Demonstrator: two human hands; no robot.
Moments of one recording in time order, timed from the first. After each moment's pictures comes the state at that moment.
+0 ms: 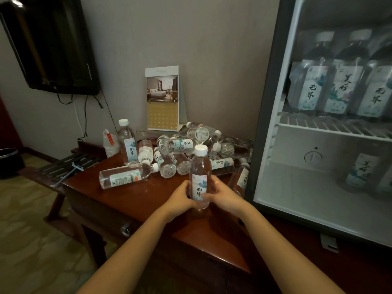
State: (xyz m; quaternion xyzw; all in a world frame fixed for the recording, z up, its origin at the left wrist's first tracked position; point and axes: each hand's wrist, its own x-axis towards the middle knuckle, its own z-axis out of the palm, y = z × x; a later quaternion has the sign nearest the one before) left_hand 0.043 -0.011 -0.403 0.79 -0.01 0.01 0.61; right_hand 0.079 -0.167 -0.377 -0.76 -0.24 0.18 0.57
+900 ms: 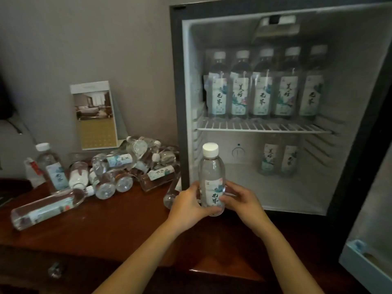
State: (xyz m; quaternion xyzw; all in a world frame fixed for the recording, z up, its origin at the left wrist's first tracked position) left_hand 0.032 -0.176 -0.368 0.86 -0.19 0.12 0.46; right_hand 0.002 -0.349 -0.352 -0.74 -0.16 -0.07 0.65
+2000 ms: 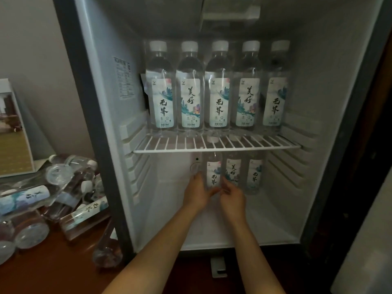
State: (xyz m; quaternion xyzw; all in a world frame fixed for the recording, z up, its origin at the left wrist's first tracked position) left_hand 0.190 -0.343 -0.357 0.86 -0.20 0.06 0.47; right_hand 0.124 -0.425 -0.362 -0.78 0.13 -0.28 0.54
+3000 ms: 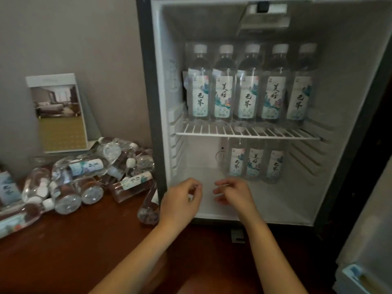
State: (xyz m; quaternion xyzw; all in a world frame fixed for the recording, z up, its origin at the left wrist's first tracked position) left_hand 0.063 -0.220 -0.348 0.84 -0.20 0.30 0.41; right_hand 0.066 -0.370 -0.334 -0.76 0.10 -0.09 0.64
